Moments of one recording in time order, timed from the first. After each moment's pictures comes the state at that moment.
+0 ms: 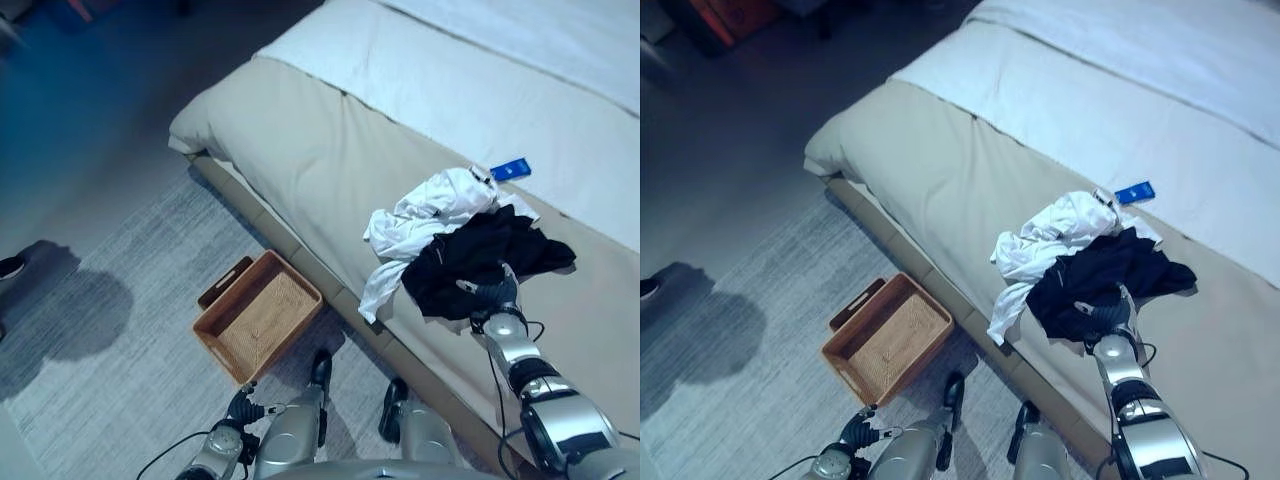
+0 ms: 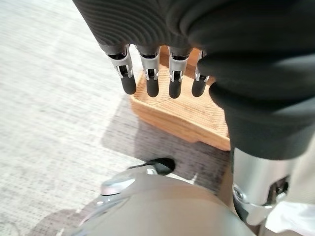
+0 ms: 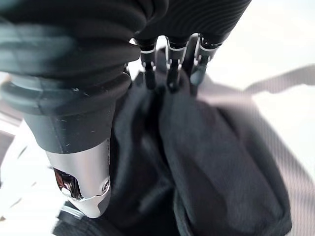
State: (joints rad) left arm -0.05 0.22 -0.37 1.10 -0.10 -0.16 0.16; right arm -0.50 -0.42 0.11 1.09 0.10 -0.12 -0.44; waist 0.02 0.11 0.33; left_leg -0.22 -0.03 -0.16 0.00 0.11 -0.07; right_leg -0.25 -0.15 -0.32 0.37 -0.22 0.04
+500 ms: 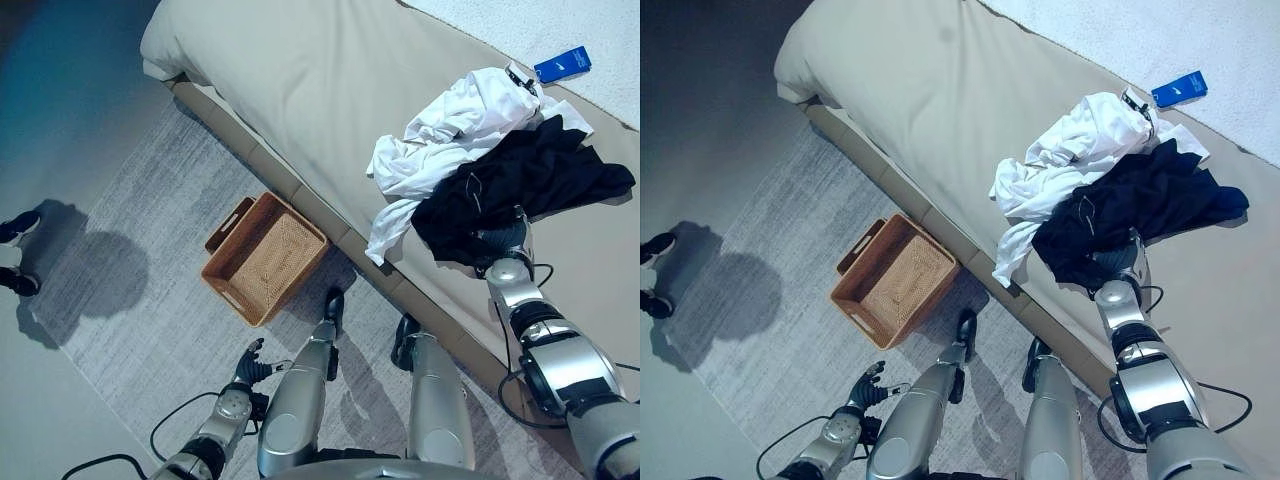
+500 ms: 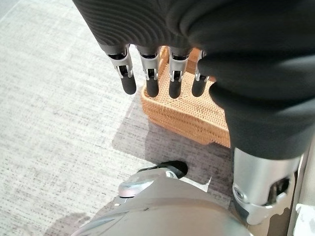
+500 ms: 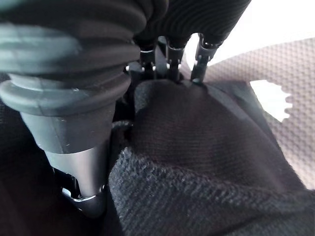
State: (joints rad) left arm -0.13 0.24 -0.41 0.99 -0.19 -0.19 0.22; right arm -0.81 -0.49 0.21 1.26 0.11 -0.12 -0.49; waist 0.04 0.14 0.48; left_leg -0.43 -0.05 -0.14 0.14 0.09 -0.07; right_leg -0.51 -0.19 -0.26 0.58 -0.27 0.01
